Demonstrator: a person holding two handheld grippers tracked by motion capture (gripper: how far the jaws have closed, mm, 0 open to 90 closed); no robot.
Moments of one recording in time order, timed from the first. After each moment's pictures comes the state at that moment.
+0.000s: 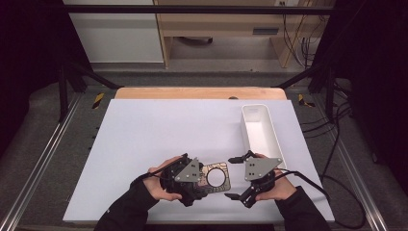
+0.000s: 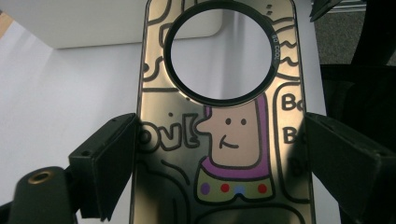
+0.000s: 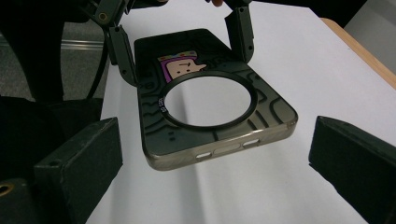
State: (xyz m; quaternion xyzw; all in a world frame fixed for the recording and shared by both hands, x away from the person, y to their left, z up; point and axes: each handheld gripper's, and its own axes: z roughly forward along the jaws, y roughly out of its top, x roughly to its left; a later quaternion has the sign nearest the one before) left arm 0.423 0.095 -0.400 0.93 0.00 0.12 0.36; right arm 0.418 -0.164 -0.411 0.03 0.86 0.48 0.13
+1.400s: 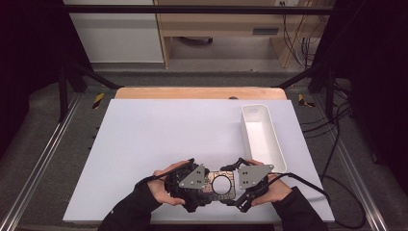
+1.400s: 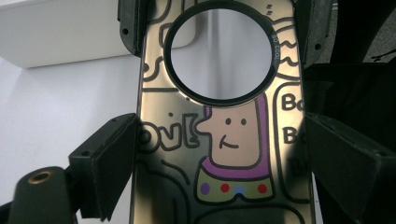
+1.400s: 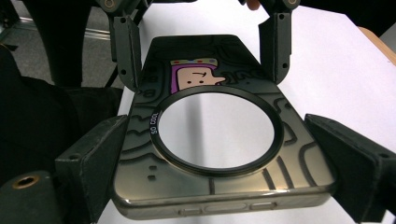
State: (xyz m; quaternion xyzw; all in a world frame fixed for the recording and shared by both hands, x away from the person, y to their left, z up) left arm 0.416 0.084 -0.406 0.92 -0.04 0.10 0.37; right arm 0.414 -0.152 -0.428 -0.02 0.87 0.48 0.12
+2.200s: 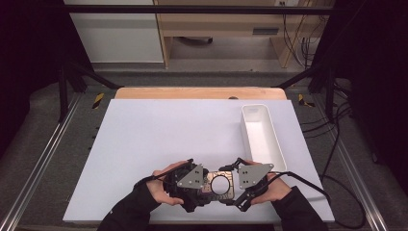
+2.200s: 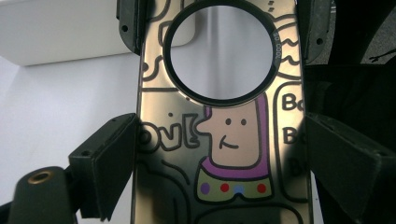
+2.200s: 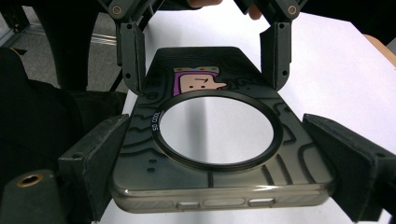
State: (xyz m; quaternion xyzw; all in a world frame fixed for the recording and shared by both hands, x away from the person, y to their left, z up) left arm 0.417 0.087 -0.408 0.92 -0.03 0.09 0.37; right arm 0.418 -0.151 -0.429 -0.03 0.86 0.49 0.11
